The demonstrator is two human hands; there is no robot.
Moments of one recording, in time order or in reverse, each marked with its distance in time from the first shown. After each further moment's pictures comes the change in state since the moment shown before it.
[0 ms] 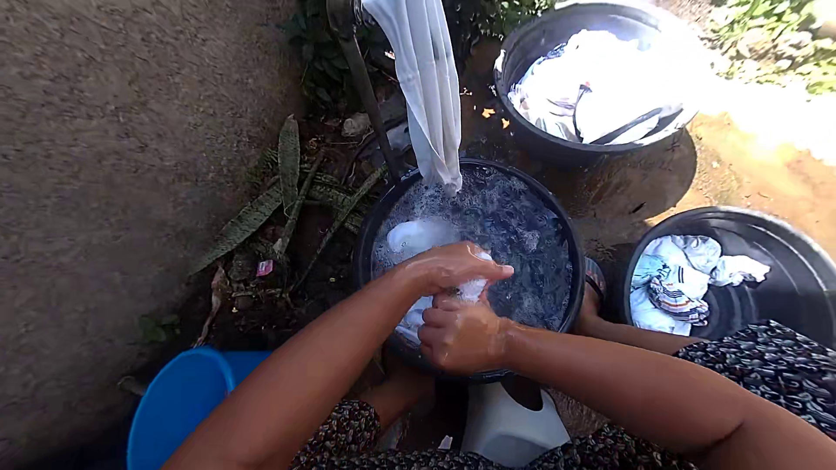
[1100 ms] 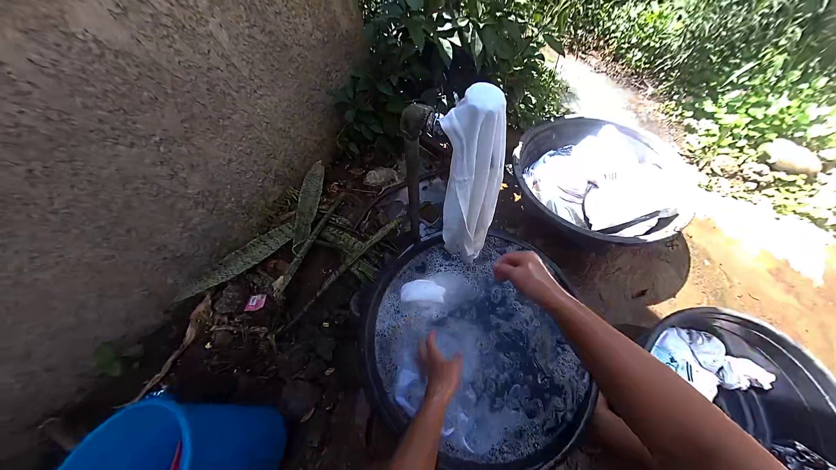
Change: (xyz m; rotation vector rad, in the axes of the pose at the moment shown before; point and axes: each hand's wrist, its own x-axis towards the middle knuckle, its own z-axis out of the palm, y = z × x) left_hand 0.069 -0.157 0.044 -0.318 1.021 -0.278; right_hand -0.024 0.214 0.004 0.591 0.037 1.305
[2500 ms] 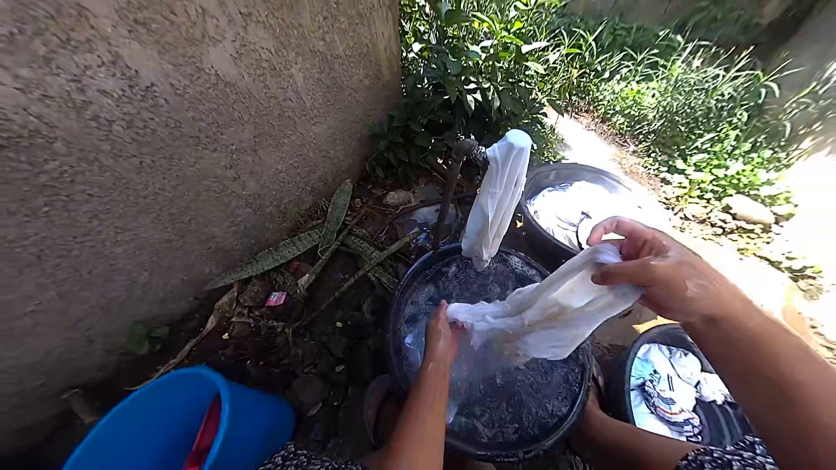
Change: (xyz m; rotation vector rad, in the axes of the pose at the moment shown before) left_hand -0.009 0.056 -0.047 -1.069 -0.037 0.023; right_hand -0.166 -0.154 -0.109 0.301 -0.059 -0.134
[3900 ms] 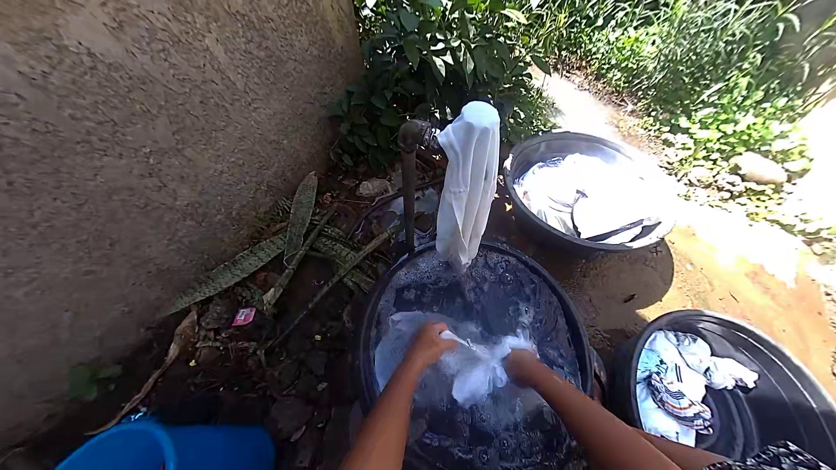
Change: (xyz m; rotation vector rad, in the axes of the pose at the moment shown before) left_hand 0.077 -0.020 -0.014 1.452 -0.583 0.073; right_hand 0.054 0.283 0.096 -0.995 -0.753 0.635
